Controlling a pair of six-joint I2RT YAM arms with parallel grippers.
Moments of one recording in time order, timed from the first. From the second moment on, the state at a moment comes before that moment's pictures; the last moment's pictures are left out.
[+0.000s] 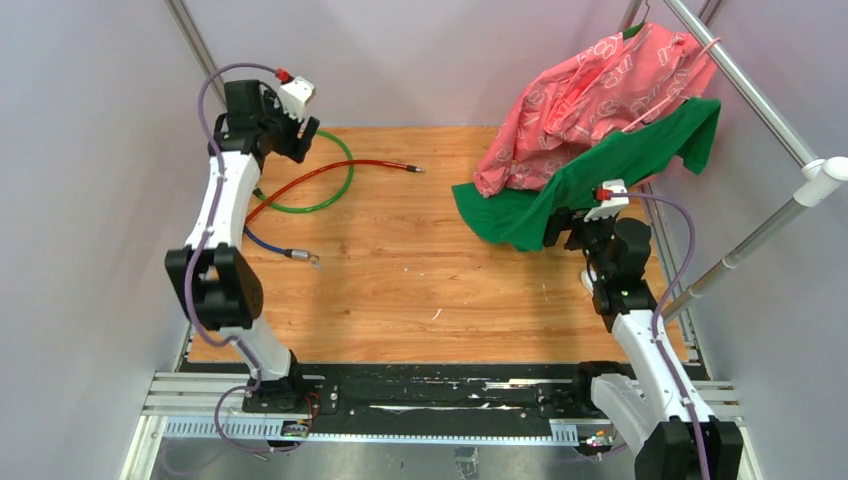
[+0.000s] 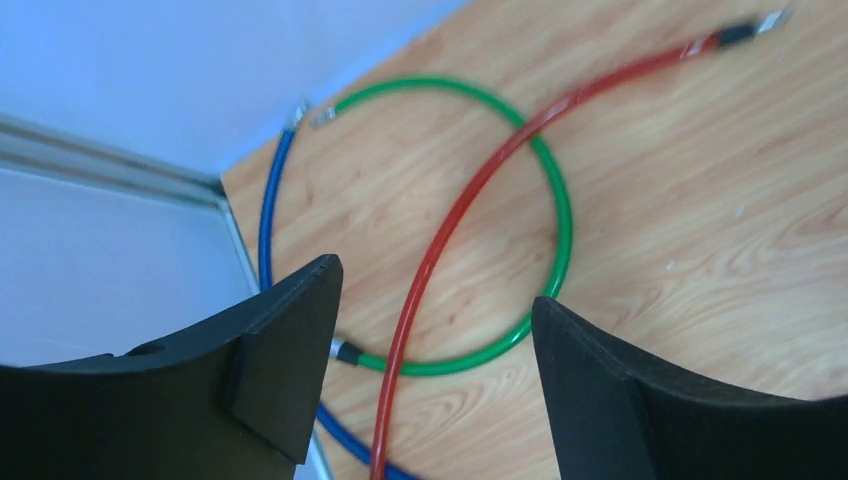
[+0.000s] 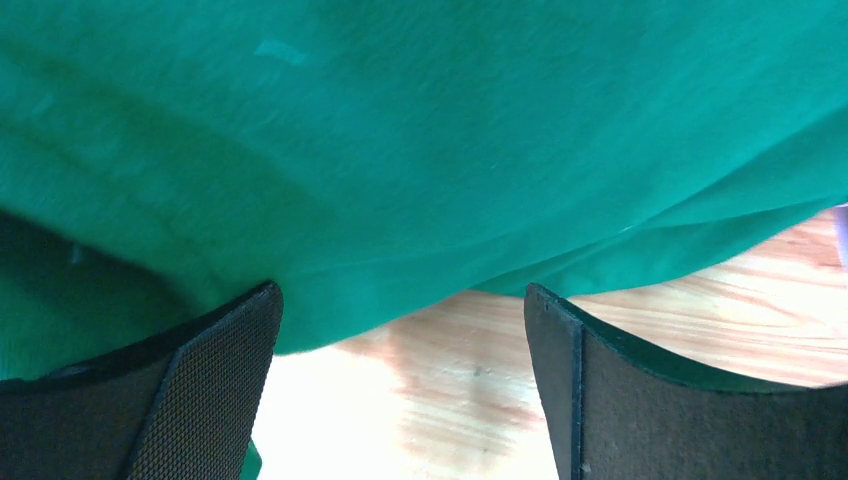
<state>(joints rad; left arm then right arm) 0.08 1.65 1.61 -0.45 0.30 0.52 0.02 0.84 0.51 0.21 -0.22 0.04</state>
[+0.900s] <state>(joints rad) 0.08 2.48 2.19 -0.77 -0.23 0.66 0.03 0.83 0.52 0.11 -0.43 0.07</state>
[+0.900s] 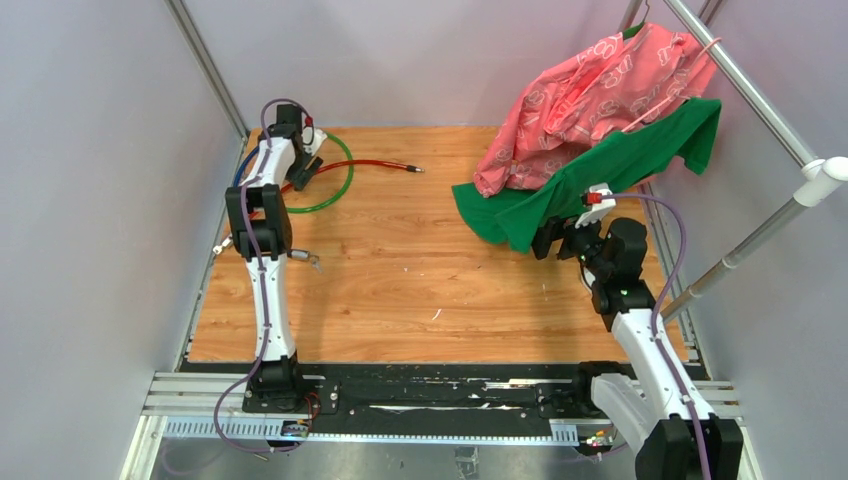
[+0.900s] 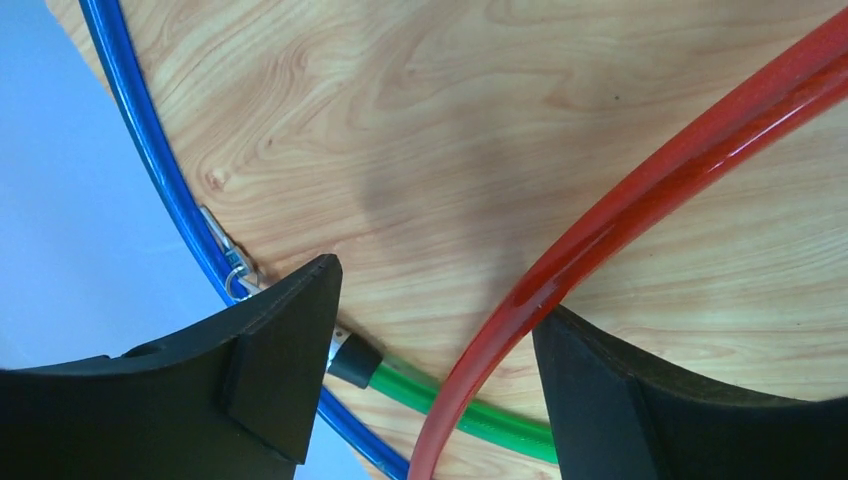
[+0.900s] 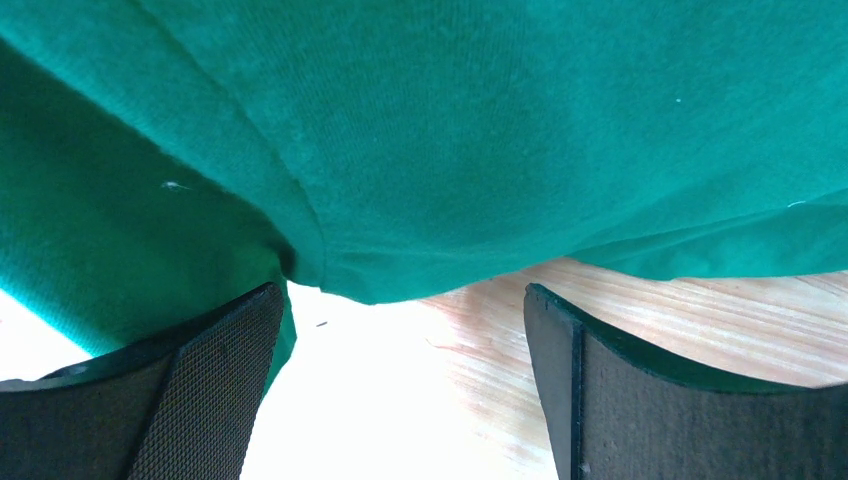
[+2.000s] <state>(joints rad) -0.04 1.84 1.94 -0.92 0.10 0.62 0.05 0.74 0.63 -0.01 -0.60 0.09</state>
